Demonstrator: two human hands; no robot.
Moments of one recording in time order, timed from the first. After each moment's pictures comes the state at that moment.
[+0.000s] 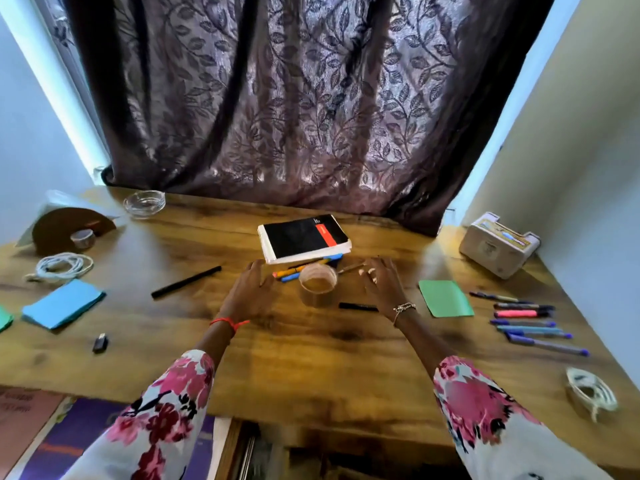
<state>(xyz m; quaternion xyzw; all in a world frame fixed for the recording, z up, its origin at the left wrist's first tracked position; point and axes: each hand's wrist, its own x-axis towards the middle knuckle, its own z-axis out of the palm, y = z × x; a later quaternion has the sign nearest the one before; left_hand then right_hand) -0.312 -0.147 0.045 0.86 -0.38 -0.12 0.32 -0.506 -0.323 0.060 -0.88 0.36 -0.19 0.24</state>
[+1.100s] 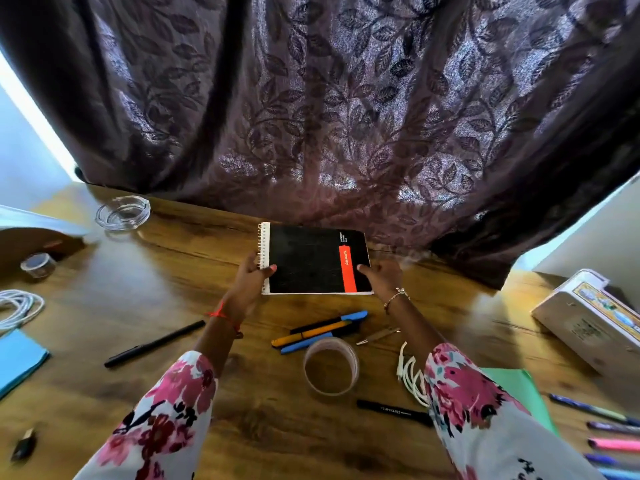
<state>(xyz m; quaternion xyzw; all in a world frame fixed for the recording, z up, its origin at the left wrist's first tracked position) -0.197 -0.274 0.041 0.67 -0.05 -0.35 0.66 -0.334 -0.463 0.026 -0.74 0.49 -0.17 0.43</state>
